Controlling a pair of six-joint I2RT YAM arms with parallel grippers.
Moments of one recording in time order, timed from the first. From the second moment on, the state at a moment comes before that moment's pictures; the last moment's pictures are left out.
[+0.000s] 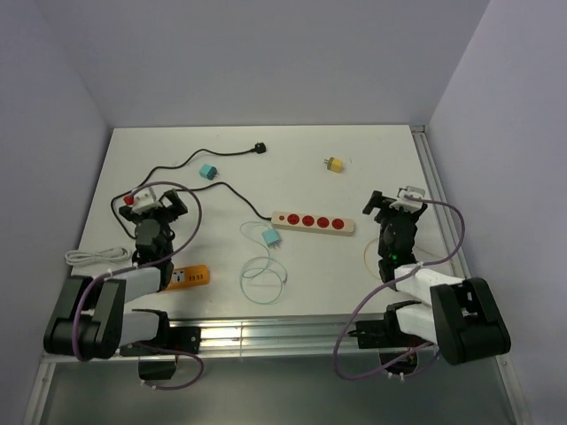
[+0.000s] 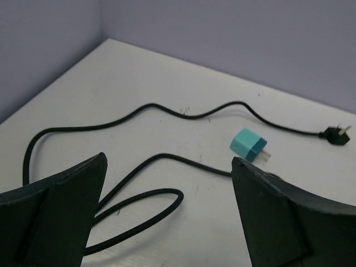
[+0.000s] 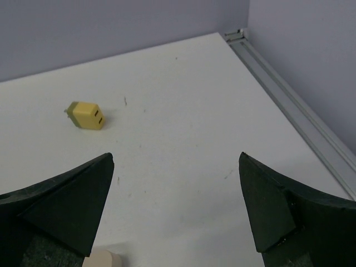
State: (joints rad) left arm -0.10 1.31 0.21 1.13 -0.35 -0.15; right arm 0.15 1.20 0.16 1.03 0.41 0.11
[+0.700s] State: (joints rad) left arm -0.26 0.68 0.48 0.09 -0.74 -0.88; right arm 0.30 0.56 0.44 0.01 0.25 0.44
